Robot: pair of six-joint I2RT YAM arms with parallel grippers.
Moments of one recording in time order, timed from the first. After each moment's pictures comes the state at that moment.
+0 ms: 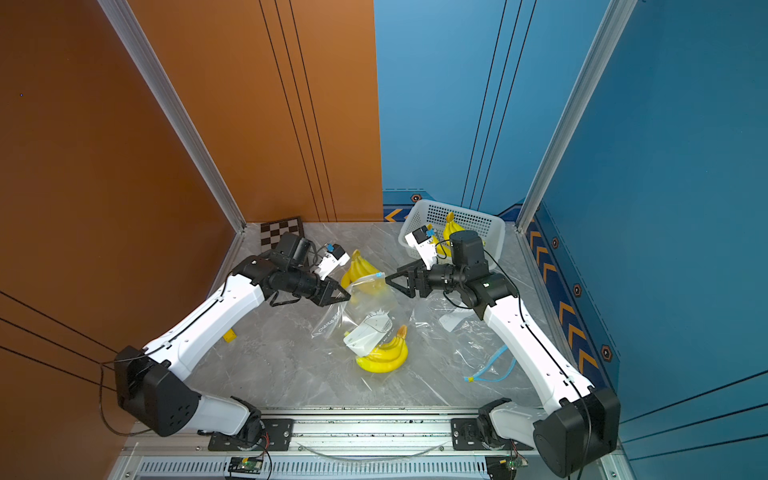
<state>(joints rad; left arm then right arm) -0.44 1.45 1.34 -0.88 0.62 0.00 0.36 1.26 1.16 -0.43 -0.87 0.14</state>
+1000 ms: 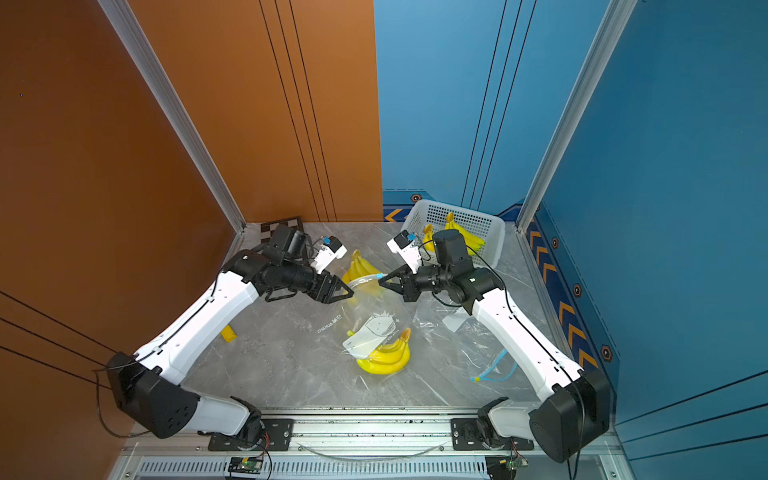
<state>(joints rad) -0.43 1.42 1.48 -0.96 0.61 -0.01 0.45 1.30 1.25 -0.51 -0.83 0.00</state>
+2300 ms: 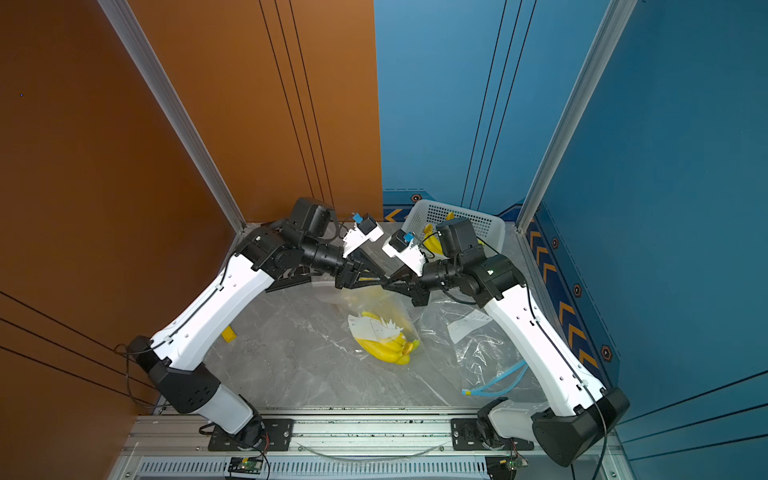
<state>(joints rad) -0.64 1.61 1.87 -0.99 0.82 0.11 0.48 1.30 1.51 -0.91 -0.81 -0.32</state>
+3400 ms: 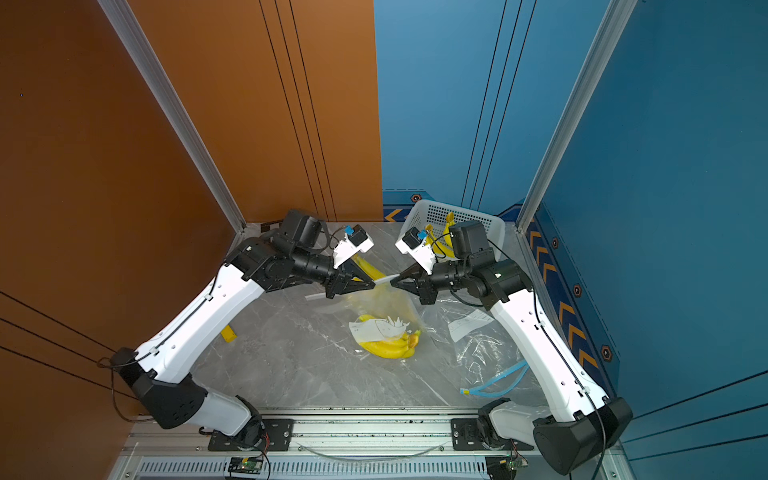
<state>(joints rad) -0.59 1.48 1.69 -1.00 0.72 0.20 0.38 1.25 1.43 -0.86 -0.86 -0.26</state>
